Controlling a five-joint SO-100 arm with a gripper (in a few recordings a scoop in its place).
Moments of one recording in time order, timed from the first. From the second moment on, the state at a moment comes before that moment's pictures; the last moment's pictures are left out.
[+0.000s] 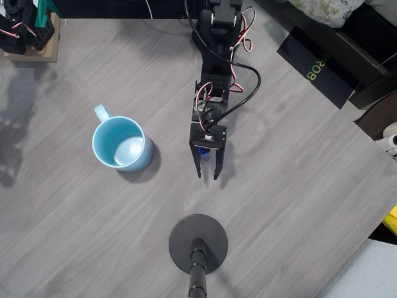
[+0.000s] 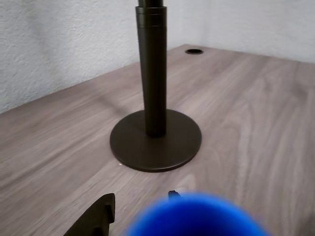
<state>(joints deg) 5.0 84.5 143.0 -50.6 -87.8</state>
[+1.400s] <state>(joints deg) -6.0 85.6 99.2 47.4 -63.7</state>
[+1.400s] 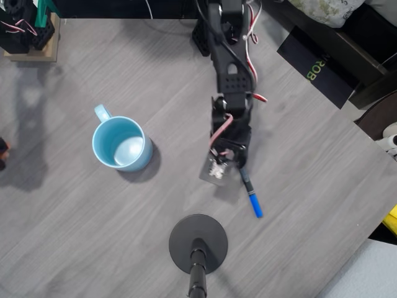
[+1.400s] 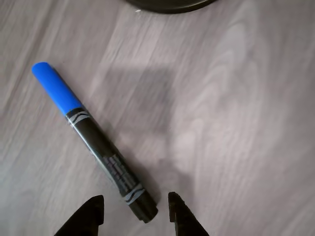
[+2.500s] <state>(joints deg) -15.6 65.4 85.1 55.7 -64.3</state>
